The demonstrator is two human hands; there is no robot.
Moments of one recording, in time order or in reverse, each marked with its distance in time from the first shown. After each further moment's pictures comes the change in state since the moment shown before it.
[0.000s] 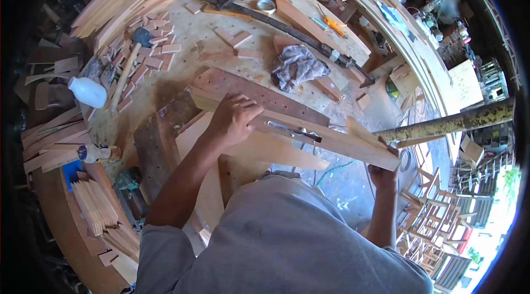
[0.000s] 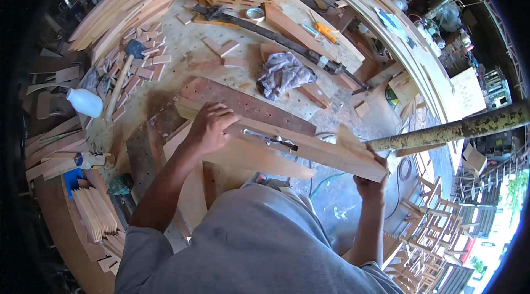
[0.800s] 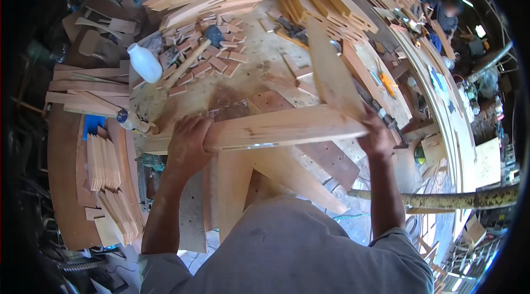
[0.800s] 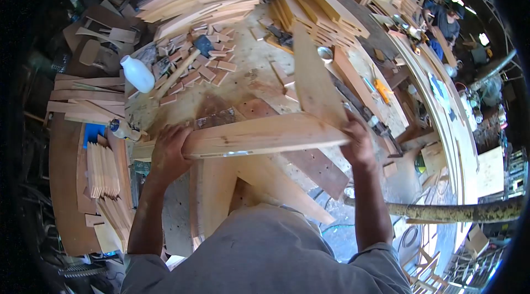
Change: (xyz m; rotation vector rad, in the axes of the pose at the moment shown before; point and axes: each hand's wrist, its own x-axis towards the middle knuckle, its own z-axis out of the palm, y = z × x) left_hand -0.133 0.003 -0.142 0.516 0.219 -0.491; right_hand 0.153 0.069 0.259 -0.453 -0.886 -0.042
